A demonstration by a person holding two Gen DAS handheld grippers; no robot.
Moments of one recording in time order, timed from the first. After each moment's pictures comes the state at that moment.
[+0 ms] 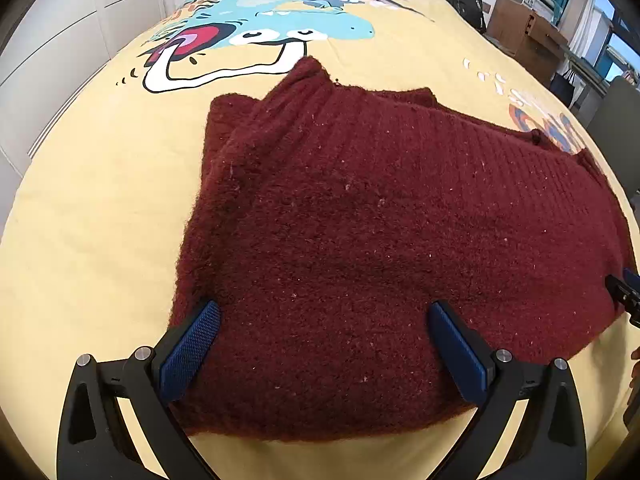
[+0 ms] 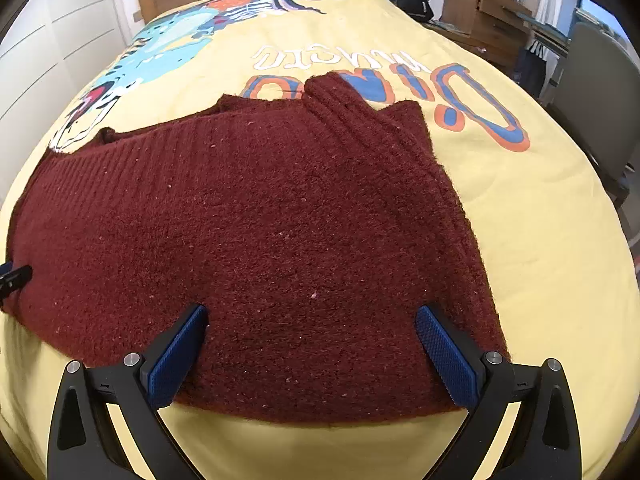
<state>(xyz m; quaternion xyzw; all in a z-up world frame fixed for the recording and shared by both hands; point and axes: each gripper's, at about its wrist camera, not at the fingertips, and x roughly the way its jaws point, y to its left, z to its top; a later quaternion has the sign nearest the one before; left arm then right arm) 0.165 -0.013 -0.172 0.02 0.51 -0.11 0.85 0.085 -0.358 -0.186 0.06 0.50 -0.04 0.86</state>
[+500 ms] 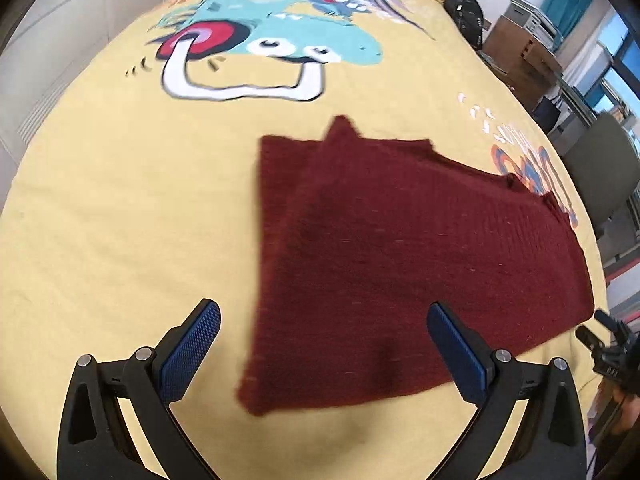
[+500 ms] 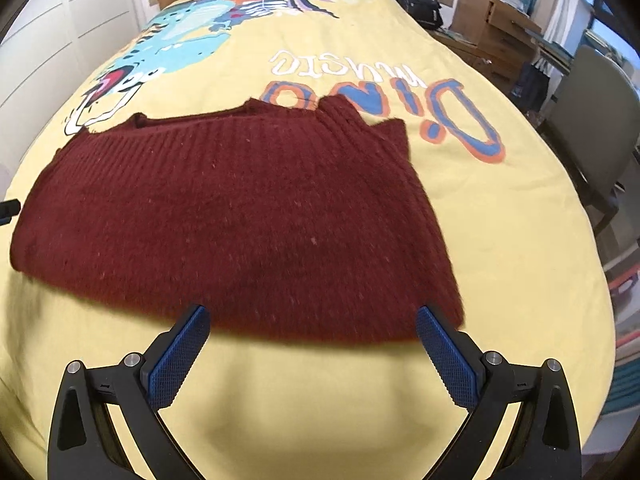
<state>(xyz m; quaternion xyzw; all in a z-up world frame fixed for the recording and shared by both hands) 0.176 0.046 -0.121 -0.05 0.54 -0.14 0.83 0.042 -0.352 -0.140 0.03 0.51 -0.04 0.86</state>
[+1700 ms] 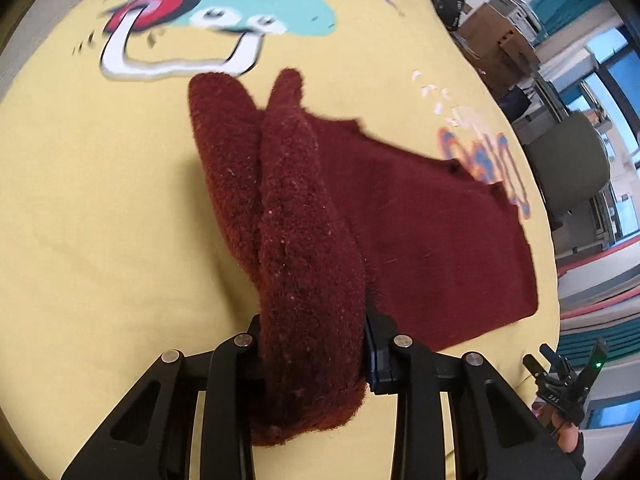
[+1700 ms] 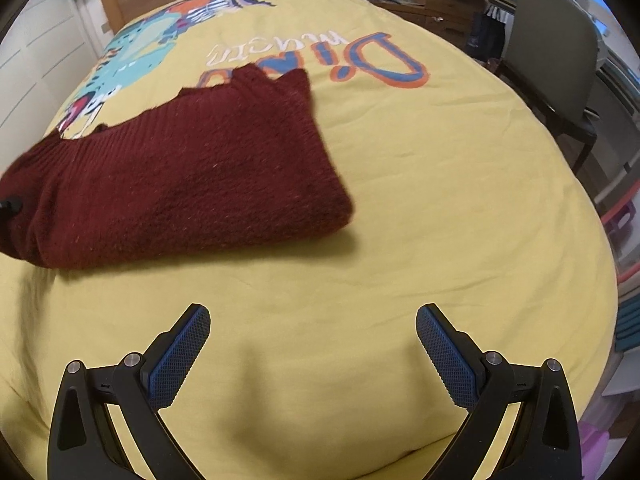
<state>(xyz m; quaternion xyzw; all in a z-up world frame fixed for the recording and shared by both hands) 0.192 -0.016 -0.087 -0.09 0.59 -0.21 0.78 -0.026 -0.412 -0.149 0.10 0.52 -0.09 0.84</state>
